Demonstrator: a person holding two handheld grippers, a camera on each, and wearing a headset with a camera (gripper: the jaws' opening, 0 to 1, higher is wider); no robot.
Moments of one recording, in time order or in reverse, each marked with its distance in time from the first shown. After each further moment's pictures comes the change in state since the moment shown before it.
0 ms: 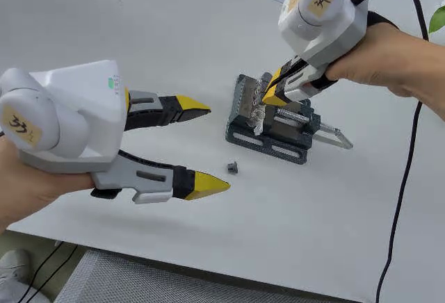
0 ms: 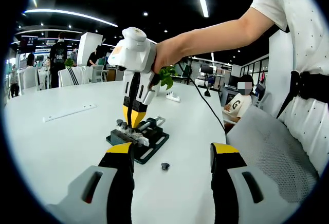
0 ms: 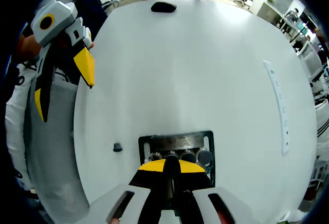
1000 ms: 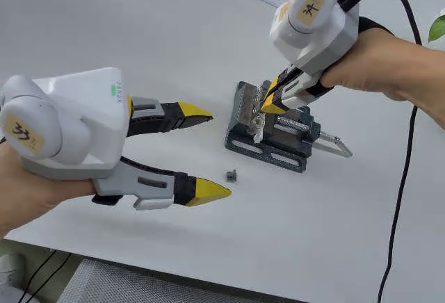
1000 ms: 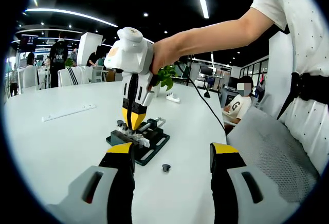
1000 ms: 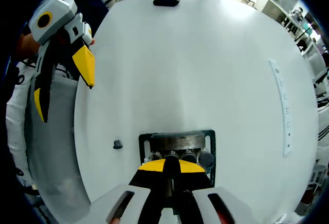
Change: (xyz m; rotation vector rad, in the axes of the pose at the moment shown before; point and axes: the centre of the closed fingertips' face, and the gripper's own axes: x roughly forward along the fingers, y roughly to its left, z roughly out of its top) left arm 0.004 0.003 0.001 -0.009 -0.009 -0.006; right arm 0.003 -0.003 -0.001 -0.028 0.057 0.022
